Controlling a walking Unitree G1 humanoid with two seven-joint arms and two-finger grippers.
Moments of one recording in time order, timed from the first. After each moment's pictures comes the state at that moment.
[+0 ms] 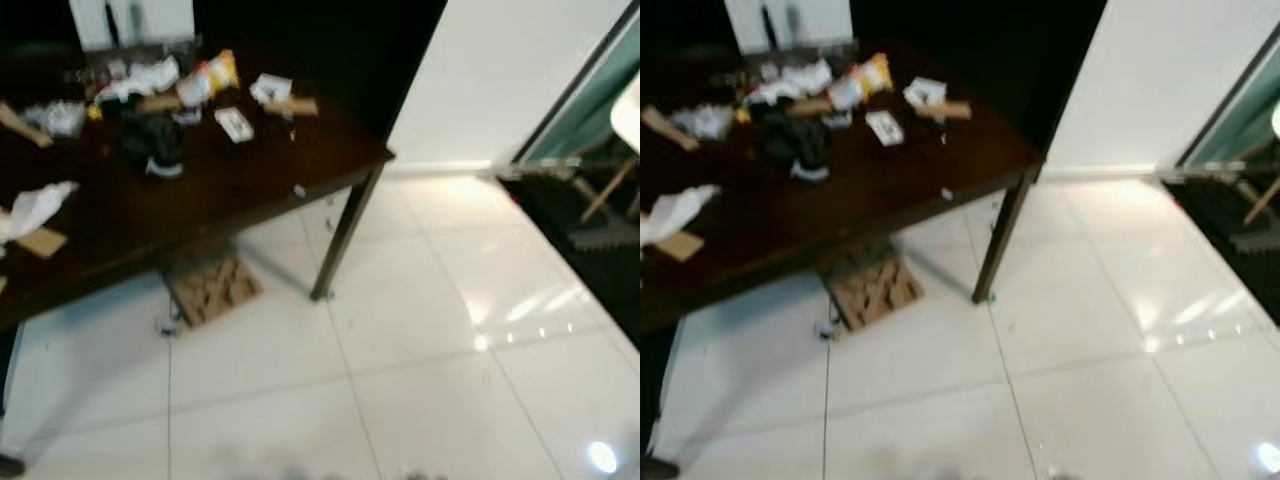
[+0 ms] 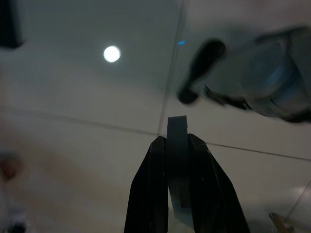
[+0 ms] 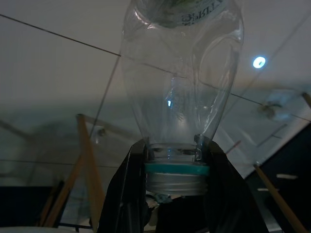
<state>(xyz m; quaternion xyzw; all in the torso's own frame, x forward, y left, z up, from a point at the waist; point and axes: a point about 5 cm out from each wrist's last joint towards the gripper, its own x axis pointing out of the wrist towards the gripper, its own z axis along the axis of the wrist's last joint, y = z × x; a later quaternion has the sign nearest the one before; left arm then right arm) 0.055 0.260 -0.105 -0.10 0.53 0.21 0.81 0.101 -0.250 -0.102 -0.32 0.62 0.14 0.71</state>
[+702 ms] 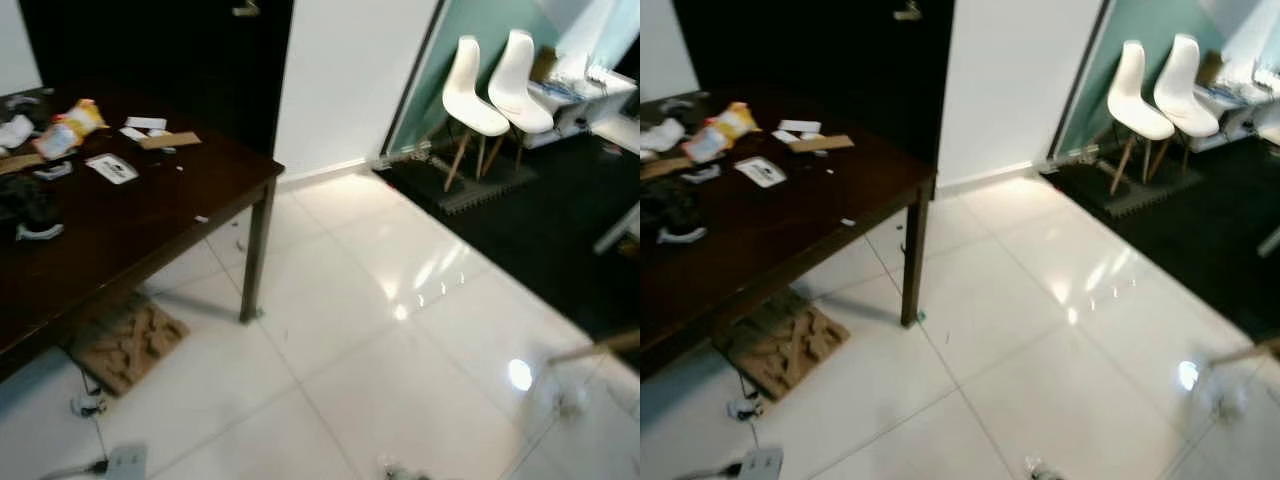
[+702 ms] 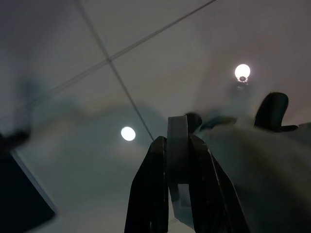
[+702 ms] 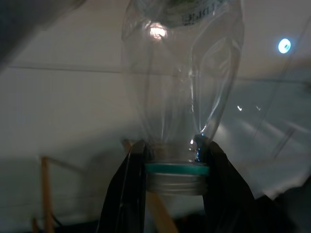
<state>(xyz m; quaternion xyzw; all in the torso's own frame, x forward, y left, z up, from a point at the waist) 0.135 0.228 -0.095 -0.01 0.49 0.07 0.87 0.110 -0.228 -0.105 -0.32 0.58 0.18 0.72</state>
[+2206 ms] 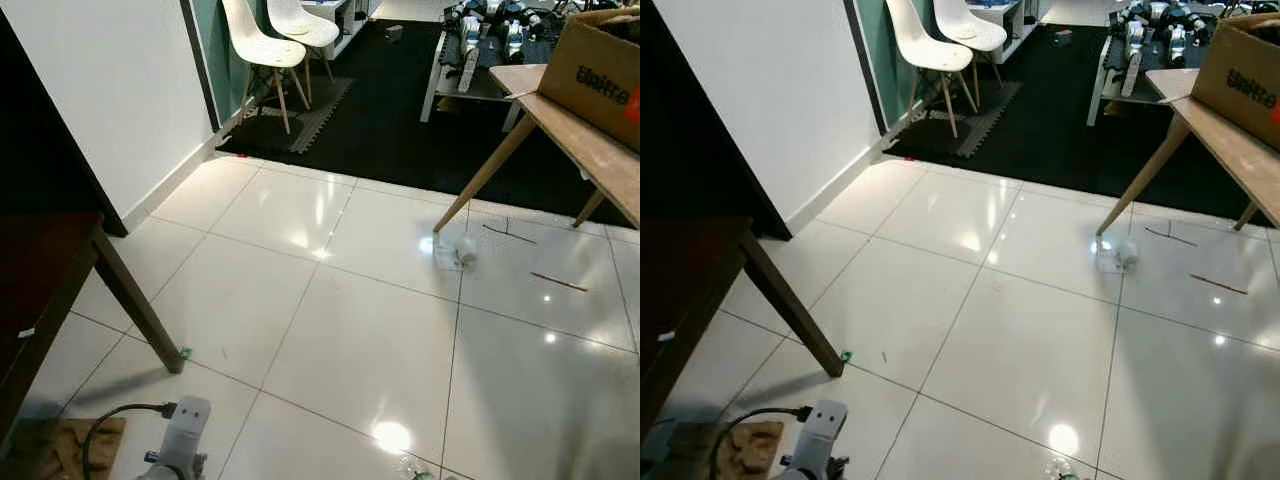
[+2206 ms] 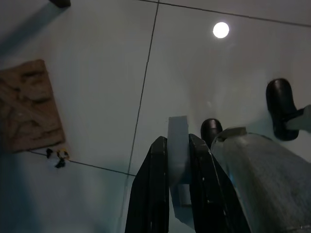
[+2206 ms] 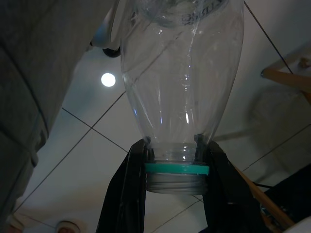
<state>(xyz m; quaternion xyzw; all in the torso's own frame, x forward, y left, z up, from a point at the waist) 0.183 0.199 -0.081 0.04 0.46 -0.07 0.89 0.097 -0.230 -0.108 -0.18 0.61 0.08 0.77</state>
